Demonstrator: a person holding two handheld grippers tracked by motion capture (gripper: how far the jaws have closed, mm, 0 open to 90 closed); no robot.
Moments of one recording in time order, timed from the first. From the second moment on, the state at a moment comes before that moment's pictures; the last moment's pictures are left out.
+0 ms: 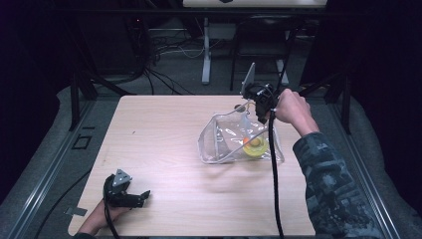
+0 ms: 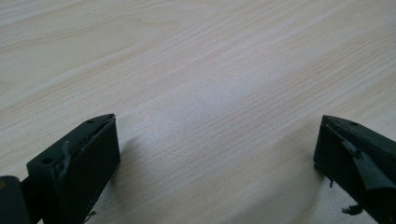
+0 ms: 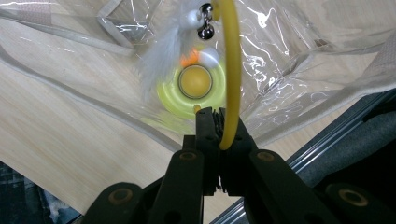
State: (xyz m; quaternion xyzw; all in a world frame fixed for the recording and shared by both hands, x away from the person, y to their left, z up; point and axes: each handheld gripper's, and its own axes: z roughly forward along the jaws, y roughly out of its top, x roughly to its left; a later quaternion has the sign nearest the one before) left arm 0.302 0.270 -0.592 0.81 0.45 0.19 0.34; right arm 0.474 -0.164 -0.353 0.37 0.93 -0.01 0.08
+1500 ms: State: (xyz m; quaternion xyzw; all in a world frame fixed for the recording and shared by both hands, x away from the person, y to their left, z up) left arm 0.302 0.270 -0.592 0.81 0.45 0.19 0.34; right arm 0.445 -0.184 -0.313 0.40 0.91 0.08 0.11
